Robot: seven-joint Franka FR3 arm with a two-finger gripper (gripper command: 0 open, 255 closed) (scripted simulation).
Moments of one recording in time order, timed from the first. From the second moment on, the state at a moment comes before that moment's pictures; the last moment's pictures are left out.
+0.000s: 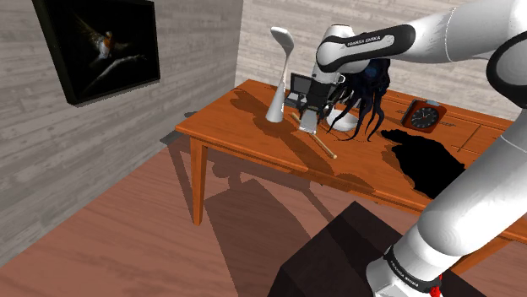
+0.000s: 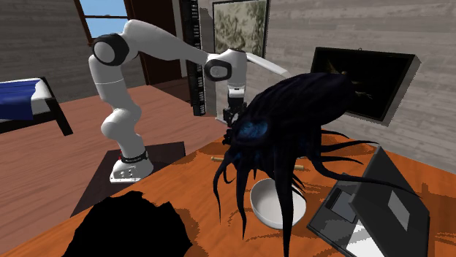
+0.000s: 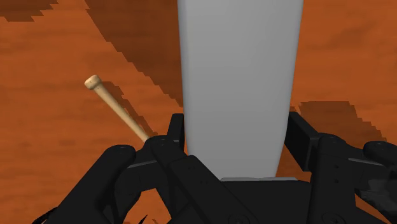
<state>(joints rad) -0.18 -0.03 -0.02 -2.01 0.00 1.97 0.80</state>
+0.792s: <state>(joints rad) -0.24 -0.24 -0.09 -2.19 -0.02 1.94 0.69</state>
